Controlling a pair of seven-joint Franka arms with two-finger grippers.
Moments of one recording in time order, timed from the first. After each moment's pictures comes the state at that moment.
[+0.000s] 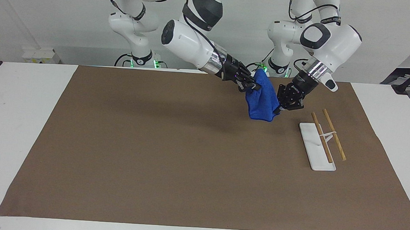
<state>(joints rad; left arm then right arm) -0.22 -0.25 -0.08 -2.27 -0.78 2.40 -1.50 0.17 0.27 0.51 -1.60 0.86 2.32 1.66</state>
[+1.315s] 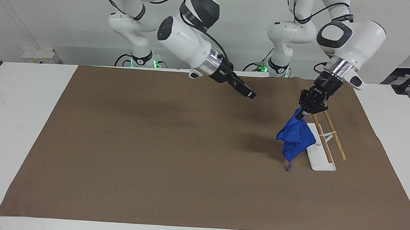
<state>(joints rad) -0.08 -0.21 -0.08 -2.19 -0.76 2.39 -1.16 0.13 0.26 0.51 -1.58 0.64 2.22 1.23</state>
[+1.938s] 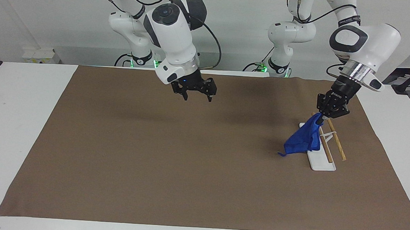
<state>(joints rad) 0.06 -0.21 -0.07 -2.21 -0.76 2.42 -1.19 0.11 0.17 0.34 -1.59 0.11 1.79 0.54</state>
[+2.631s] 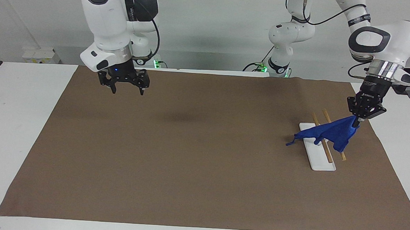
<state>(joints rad) 0.18 -0.20 -0.07 -2.21 -0.76 2.53 -1.03 0.11 0.02 0.06 -1.62 -0.05 1.62 0.17</state>
